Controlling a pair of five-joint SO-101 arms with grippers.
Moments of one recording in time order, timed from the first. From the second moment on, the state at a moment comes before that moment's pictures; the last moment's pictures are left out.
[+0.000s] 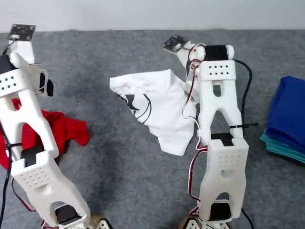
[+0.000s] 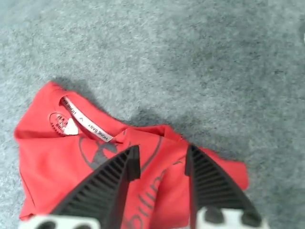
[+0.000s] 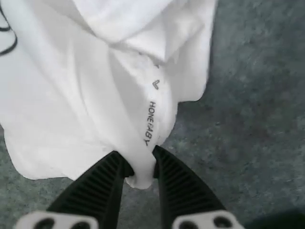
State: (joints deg) left arm -25.4 27.2 -41.1 99.3 -12.6; right arm -7.6 37.5 -52.6 100.7 42.1
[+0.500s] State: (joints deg) left arm -25.1 27.2 -41.1 99.3 -12.6; right arm -13.8 11.1 -38.7 100.7 42.1
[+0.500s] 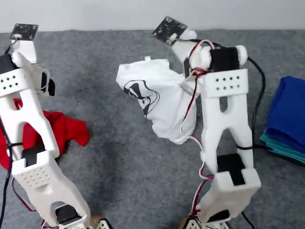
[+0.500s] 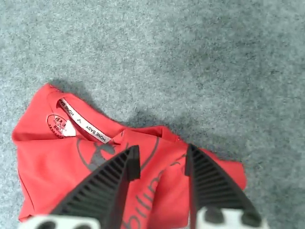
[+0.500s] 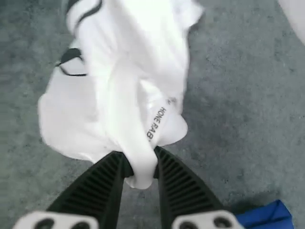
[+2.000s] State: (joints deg) left arm -28.9 27.2 -41.1 99.3 -12.6; right arm -30.2 18.4 -7.3 100.4 20.5
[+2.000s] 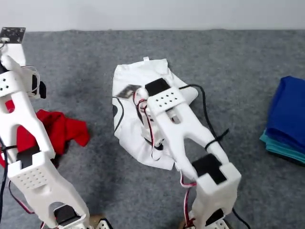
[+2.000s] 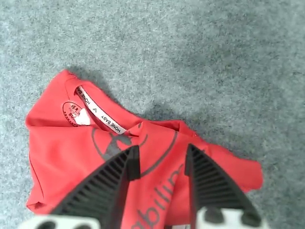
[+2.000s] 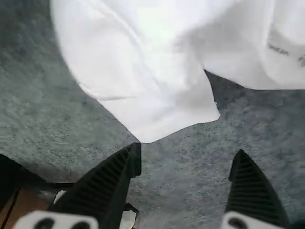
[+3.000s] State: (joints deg) left arm -28.9 27.2 -37.4 99.3 -12.6; right arm -29.3 44.3 -25.6 100.7 24.4
